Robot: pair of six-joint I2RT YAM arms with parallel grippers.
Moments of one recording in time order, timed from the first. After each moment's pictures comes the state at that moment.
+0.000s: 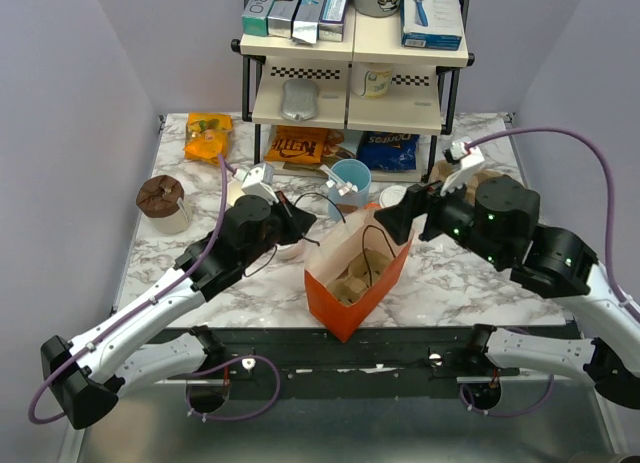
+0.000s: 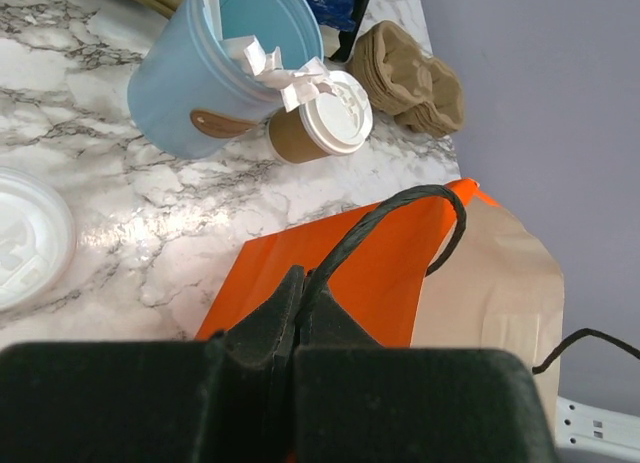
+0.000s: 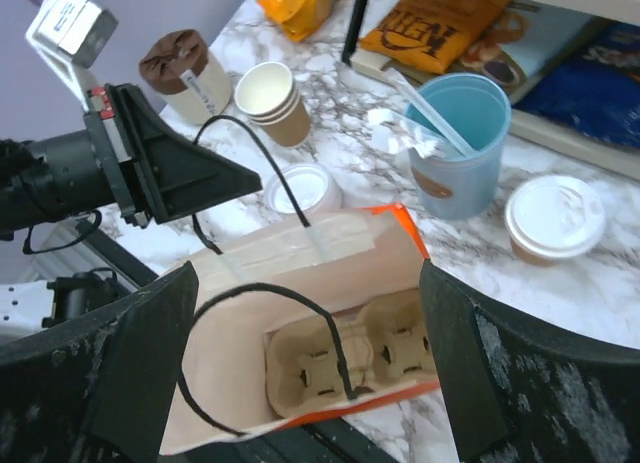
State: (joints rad) left arm -0.79 0.93 0.88 -0.27 -0.16 -0.85; right arm 0.97 0.96 1.39 -0.71 0.28 0.37
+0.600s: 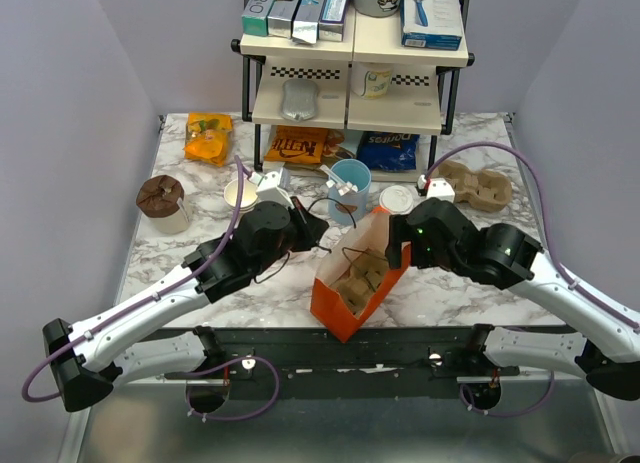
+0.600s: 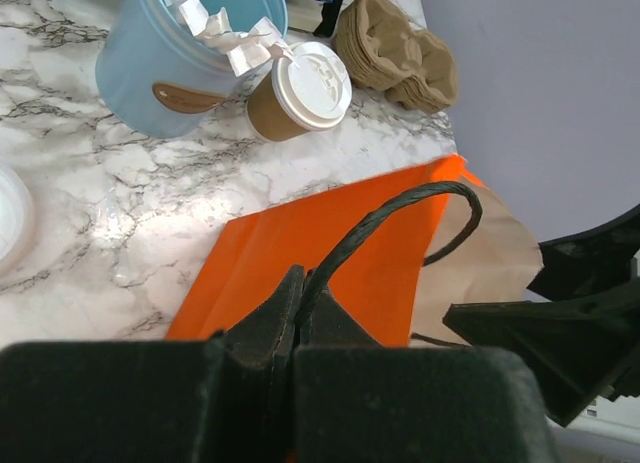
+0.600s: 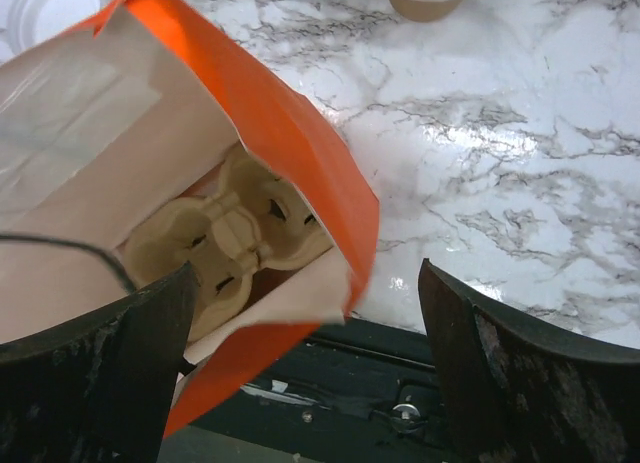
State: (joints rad) left arm -0.96 0.98 0.96 -0.35 -0.30 -0.88; right arm 0.97 1.03 1.24 -1.08 0.43 0.67
